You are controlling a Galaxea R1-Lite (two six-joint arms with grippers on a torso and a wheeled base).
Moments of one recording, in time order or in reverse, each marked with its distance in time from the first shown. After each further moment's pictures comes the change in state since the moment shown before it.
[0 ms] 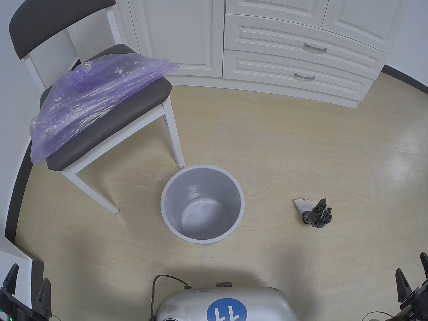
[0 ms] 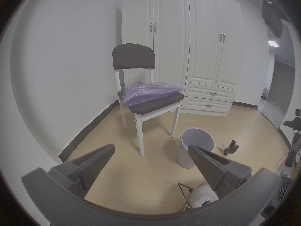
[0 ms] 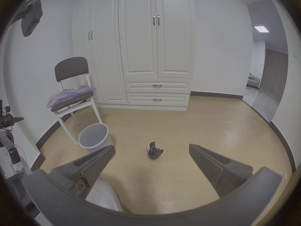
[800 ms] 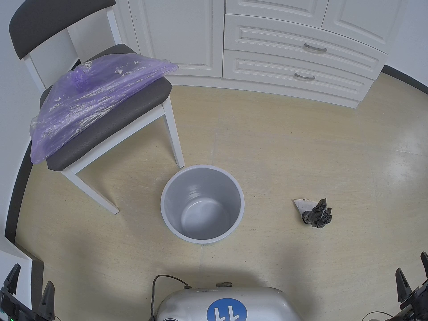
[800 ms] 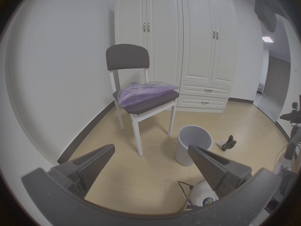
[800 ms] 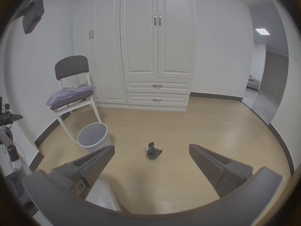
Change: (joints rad) left arm 0.001 0.000 0.000 0.004 -0.044 0.047; right arm -0.003 0.000 0.000 -0.001 -0.003 -0.019
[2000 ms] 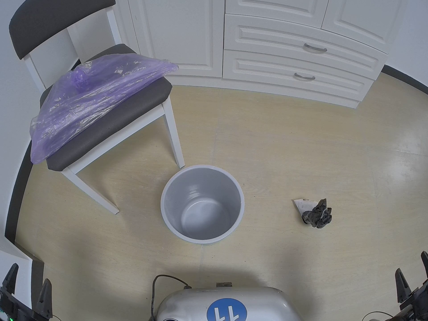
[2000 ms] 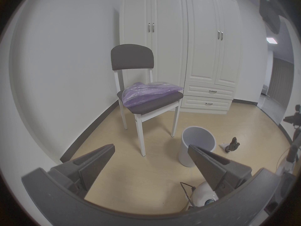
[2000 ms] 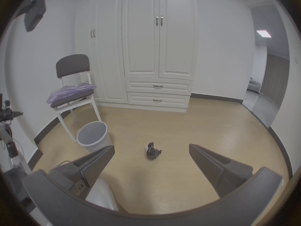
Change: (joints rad) left arm 0.000 0.000 0.000 -0.003 0.041 -0.014; right arm 0.000 0.000 0.000 -0.003 0.002 -0.023
